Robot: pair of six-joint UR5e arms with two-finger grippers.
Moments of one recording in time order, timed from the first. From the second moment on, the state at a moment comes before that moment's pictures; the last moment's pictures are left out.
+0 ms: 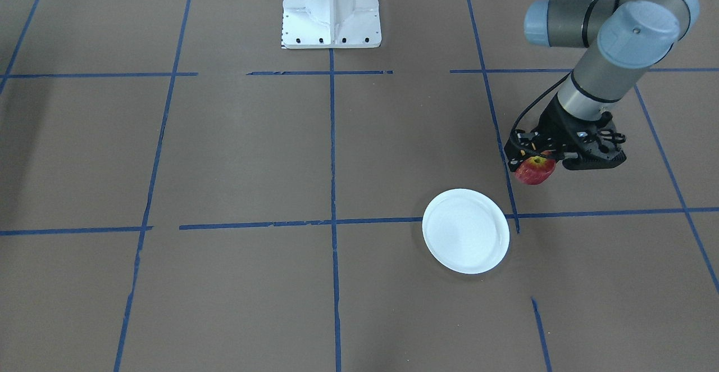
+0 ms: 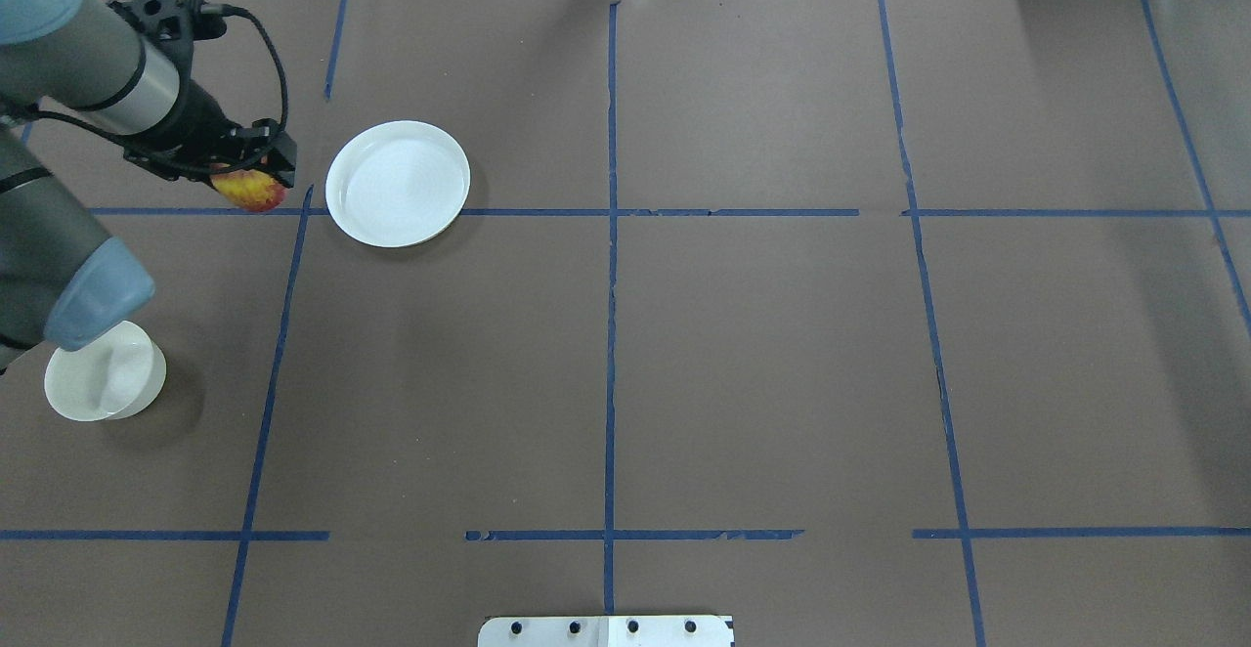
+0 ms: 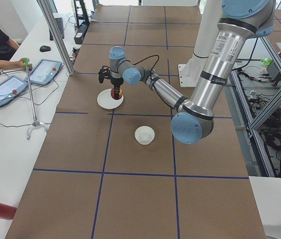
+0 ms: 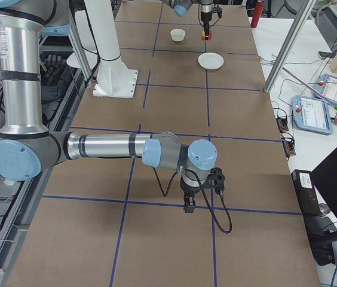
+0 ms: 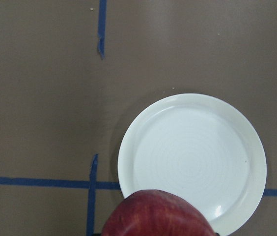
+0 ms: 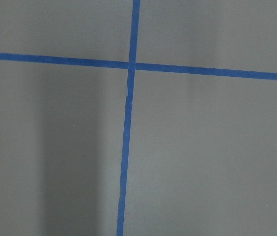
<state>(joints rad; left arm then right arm) -0.95 -1.87 -1.84 -1.69 -2.11 -0.95 1.59 -1.59 1.65 -1.76 2.32 -0.16</state>
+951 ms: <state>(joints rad) -0.84 -1.31 -1.96 -2.22 -2.05 -1.17 1.59 -1.59 1.65 -1.76 2.32 -0.16</state>
